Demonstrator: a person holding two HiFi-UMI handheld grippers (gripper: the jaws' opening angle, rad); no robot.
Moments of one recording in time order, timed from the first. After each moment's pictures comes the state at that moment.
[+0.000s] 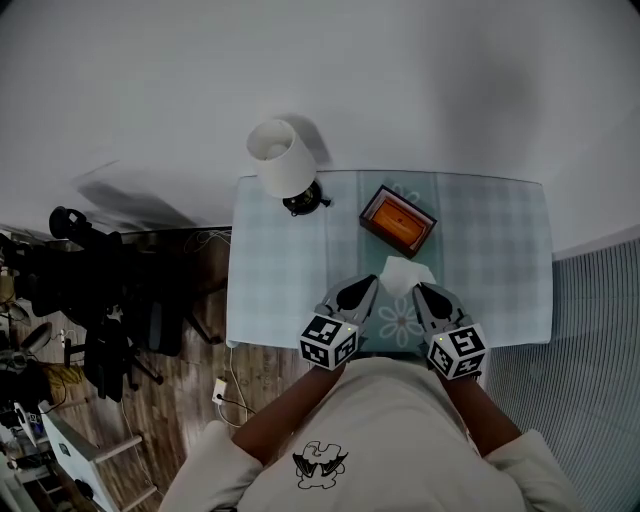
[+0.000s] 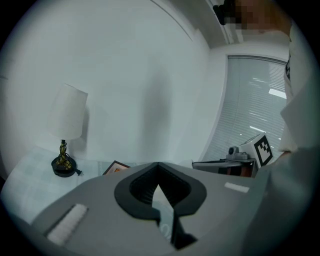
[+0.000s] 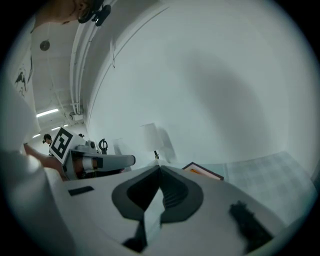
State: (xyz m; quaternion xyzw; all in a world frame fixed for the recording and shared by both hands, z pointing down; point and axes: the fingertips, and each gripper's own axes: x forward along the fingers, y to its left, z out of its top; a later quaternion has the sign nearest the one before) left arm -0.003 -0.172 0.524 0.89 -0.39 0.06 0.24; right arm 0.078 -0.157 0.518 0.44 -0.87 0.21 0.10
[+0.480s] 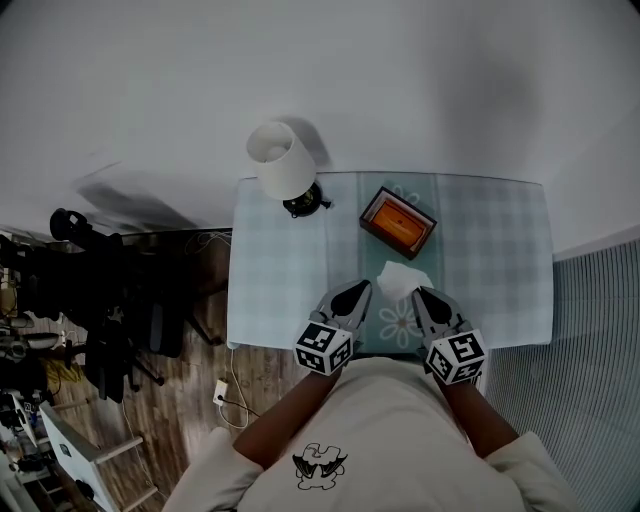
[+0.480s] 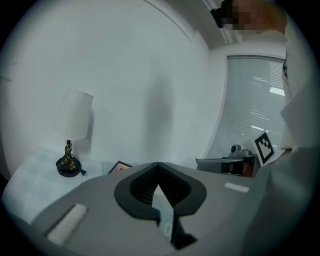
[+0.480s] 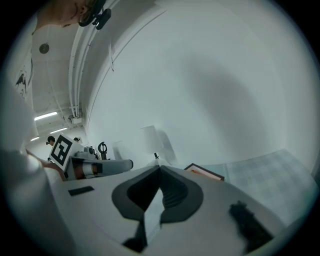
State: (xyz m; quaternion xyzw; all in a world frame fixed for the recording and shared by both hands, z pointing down) left arm -0.017 -0.167 0.530 0.88 -0.40 0.06 0.24; right arm 0.077 -0.154 0.515 0.45 -0.87 0.21 0.08
